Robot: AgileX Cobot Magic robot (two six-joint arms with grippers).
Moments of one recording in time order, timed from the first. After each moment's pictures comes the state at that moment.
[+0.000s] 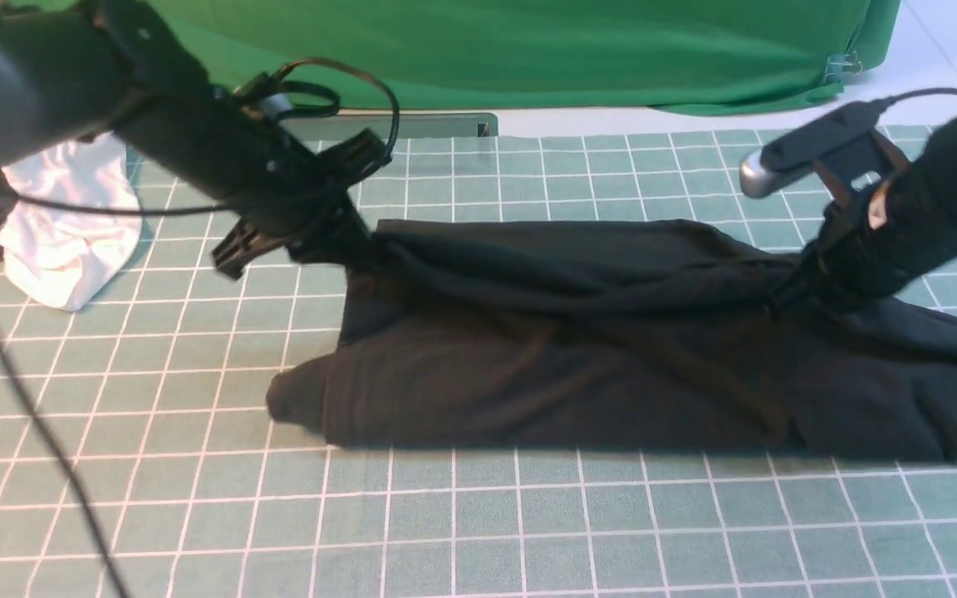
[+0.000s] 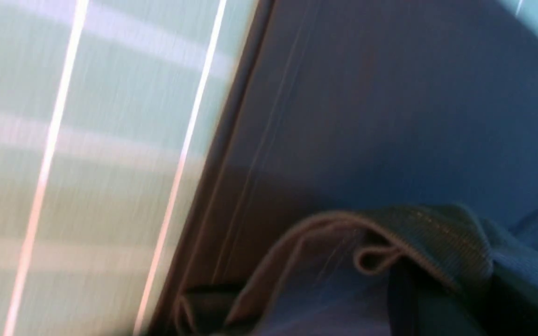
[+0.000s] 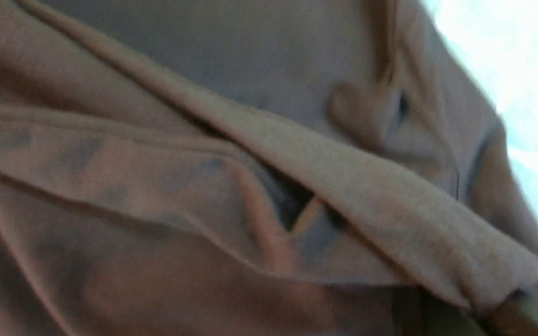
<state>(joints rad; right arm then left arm) 0.25 1.73 -1.15 -0.23 0.60 0.07 -0.15 1.95 -1.52 -0.57 0.86 -0.15</state>
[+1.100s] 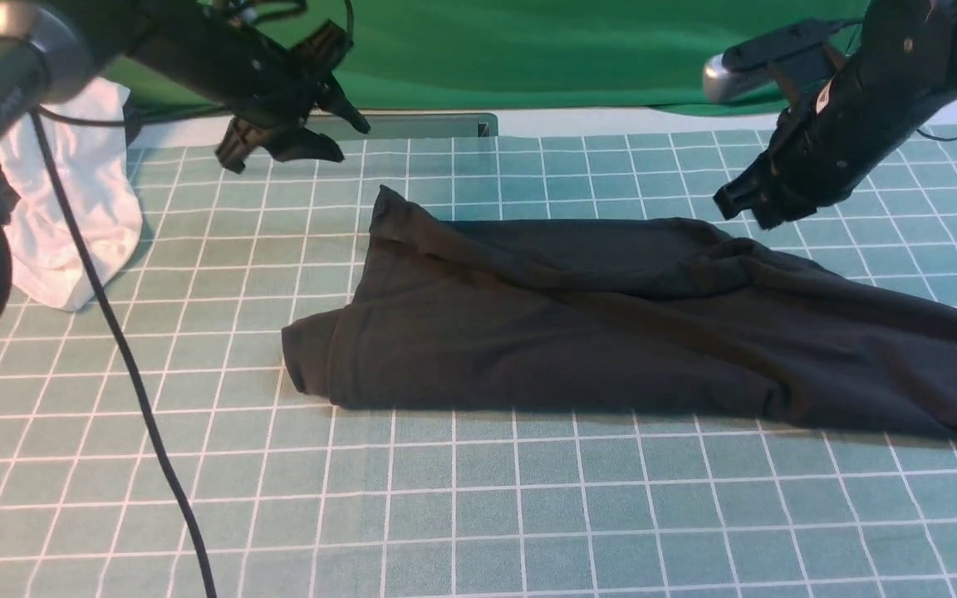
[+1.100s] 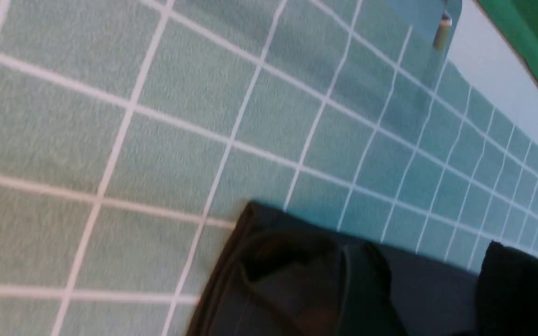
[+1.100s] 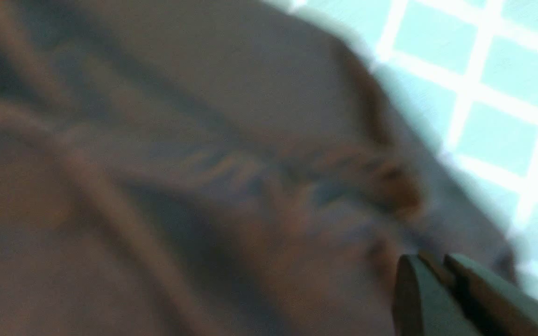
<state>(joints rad) 0.22 1.94 -1.58 0.02 0.90 -0.10 -0.03 2.29 -2.12 -0.61 1.02 -0.21</state>
